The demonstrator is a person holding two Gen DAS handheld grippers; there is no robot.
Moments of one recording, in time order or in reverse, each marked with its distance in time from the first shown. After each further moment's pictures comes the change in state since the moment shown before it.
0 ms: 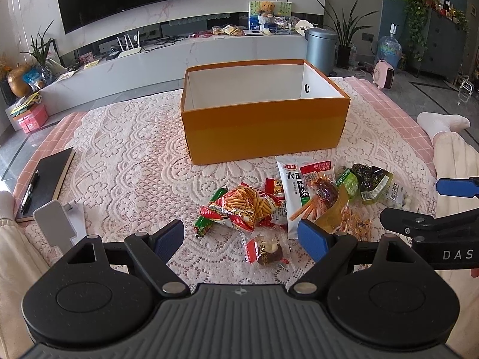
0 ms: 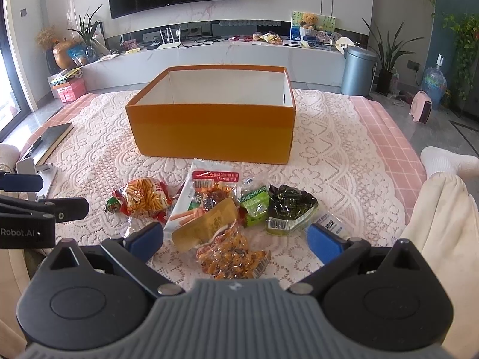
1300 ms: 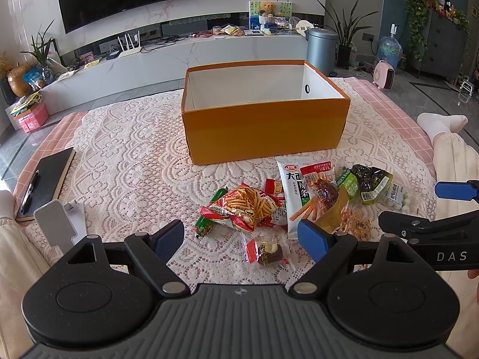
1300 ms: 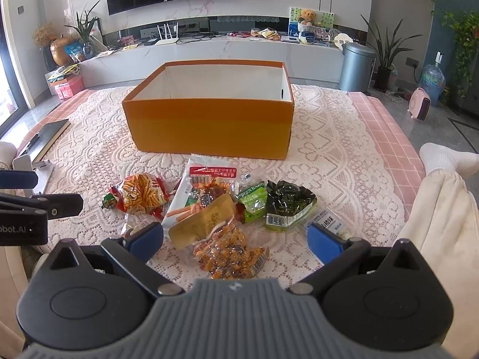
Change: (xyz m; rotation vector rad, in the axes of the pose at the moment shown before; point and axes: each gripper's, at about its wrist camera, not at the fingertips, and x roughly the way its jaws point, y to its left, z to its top) left arm 0.000 0.000 0.000 -0.006 -0.004 0.003; right arm 0.002 0.000 0.000 0.001 0.017 -0.009
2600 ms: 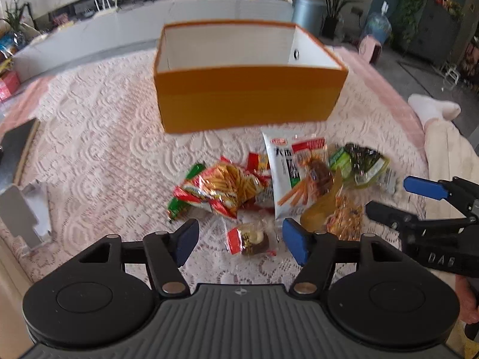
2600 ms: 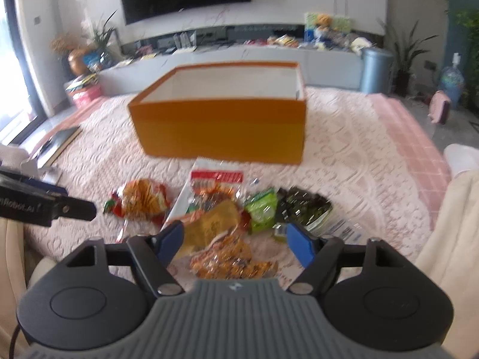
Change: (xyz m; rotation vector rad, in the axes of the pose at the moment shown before) left arm 0.054 0.010 0.011 -0.023 0.186 -0.136; right arm 0.036 -0.020 -0.007 -0.010 -0.029 0.113
